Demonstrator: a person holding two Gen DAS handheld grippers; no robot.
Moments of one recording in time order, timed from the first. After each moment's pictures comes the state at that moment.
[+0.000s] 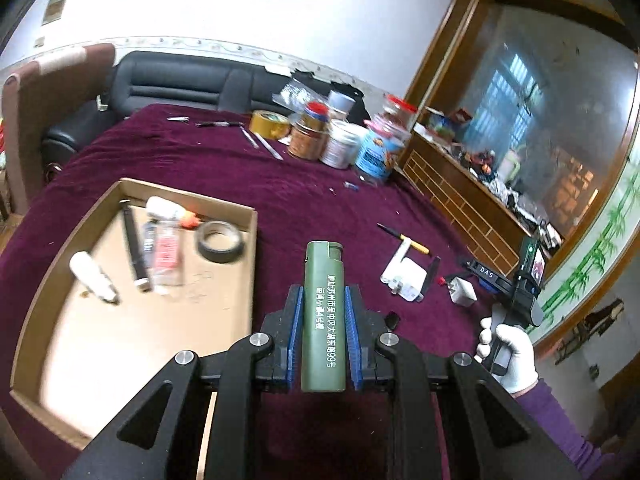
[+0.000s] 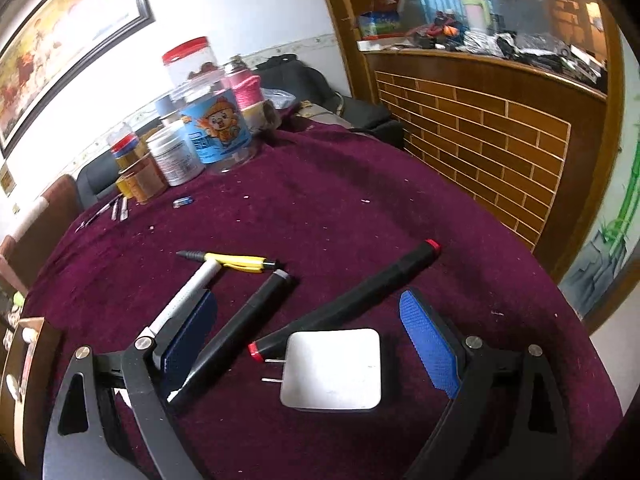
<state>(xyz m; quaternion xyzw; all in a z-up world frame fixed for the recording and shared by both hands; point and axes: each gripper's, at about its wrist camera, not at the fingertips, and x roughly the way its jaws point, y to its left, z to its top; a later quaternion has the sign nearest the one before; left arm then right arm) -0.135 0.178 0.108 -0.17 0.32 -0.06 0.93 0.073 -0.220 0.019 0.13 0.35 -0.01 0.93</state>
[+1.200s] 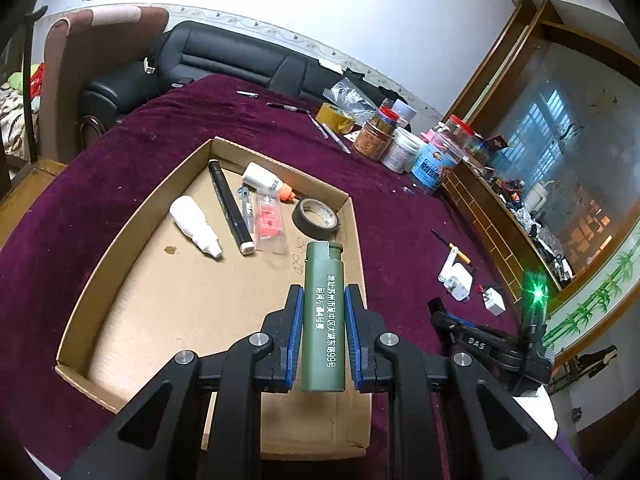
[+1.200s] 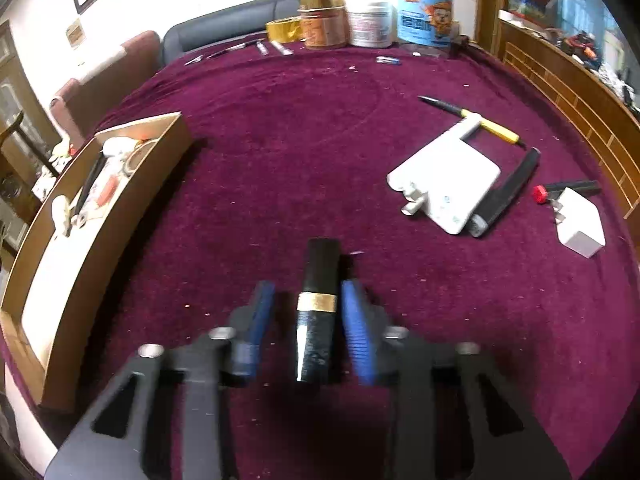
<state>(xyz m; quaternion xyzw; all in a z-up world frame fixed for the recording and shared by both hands) -0.164 0.263 0.067 -0.24 0.34 -0.01 0.91 -0.010 -0.022 0.001 -0.01 0.47 0.18 0.86</state>
